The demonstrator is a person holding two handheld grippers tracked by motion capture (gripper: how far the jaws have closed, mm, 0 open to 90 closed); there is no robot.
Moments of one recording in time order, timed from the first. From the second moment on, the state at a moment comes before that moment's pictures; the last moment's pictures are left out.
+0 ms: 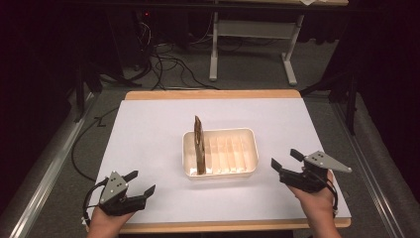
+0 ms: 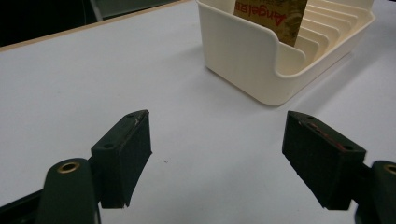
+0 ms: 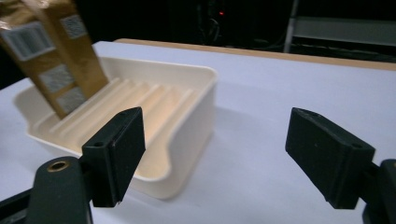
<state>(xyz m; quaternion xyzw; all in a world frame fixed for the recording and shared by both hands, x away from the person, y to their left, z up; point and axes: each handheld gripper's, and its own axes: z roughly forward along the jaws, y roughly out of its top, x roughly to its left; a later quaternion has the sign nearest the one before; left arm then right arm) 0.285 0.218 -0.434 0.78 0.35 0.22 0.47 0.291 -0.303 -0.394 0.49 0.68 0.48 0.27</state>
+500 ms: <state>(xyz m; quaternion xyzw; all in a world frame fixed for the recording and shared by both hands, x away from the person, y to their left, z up) 0.283 0.221 -0.431 0.77 0.38 0.23 0.46 0.270 -0.377 -0.445 0.54 0.66 0.46 0.27</state>
